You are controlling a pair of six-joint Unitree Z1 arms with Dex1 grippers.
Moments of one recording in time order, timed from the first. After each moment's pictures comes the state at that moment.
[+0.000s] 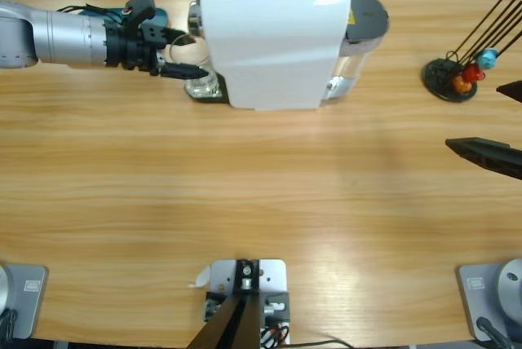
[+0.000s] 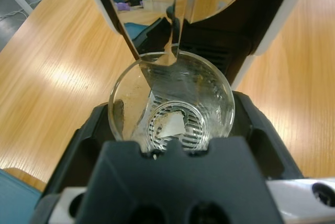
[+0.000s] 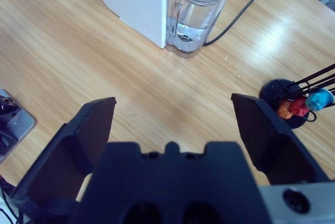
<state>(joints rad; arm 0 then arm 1) -0.48 1.92 -0.81 -0.42 -0.65 0.60 0.97 0.90 -0.70 0.48 -0.29 0.15</state>
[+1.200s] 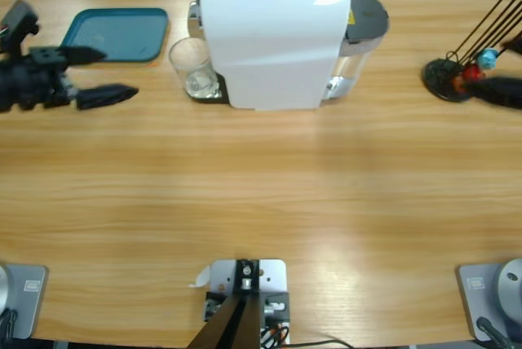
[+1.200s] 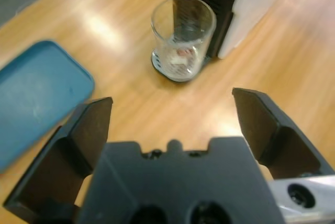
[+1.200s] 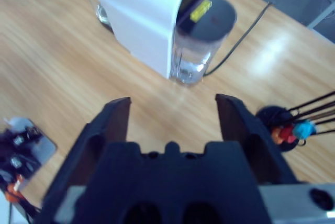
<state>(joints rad) -0.47 1.38 -0.48 -0.28 -0.36 0.25 0.95 1.00 -0.91 0.51 -0.28 0.14</state>
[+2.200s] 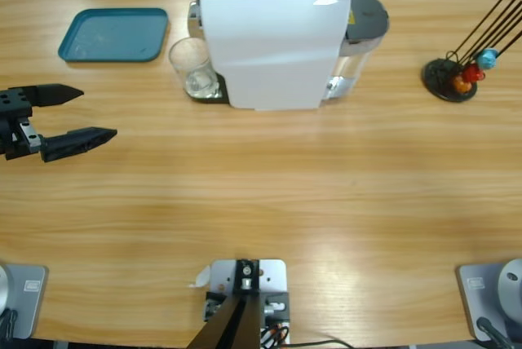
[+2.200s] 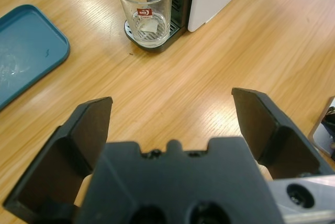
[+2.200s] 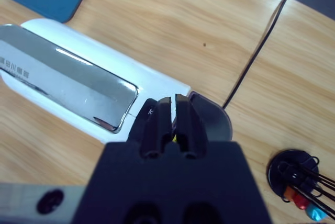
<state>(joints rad) -0.63 1.13 -0.45 -0.05 -0.22 0.13 0.56 1.80 -1.77 0.83 0.02 0.11</state>
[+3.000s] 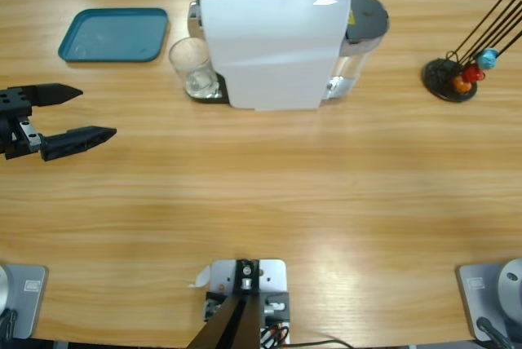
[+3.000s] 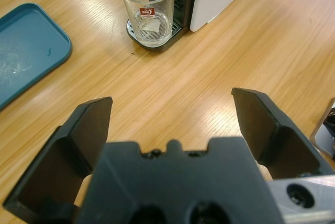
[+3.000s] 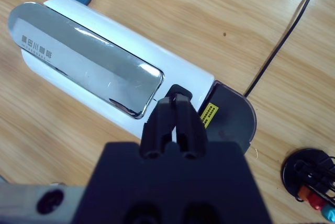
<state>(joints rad) -0.63 1.13 -0.45 -0.05 -0.22 0.13 0.58 1.80 -1.77 0.86 0.07 0.11</state>
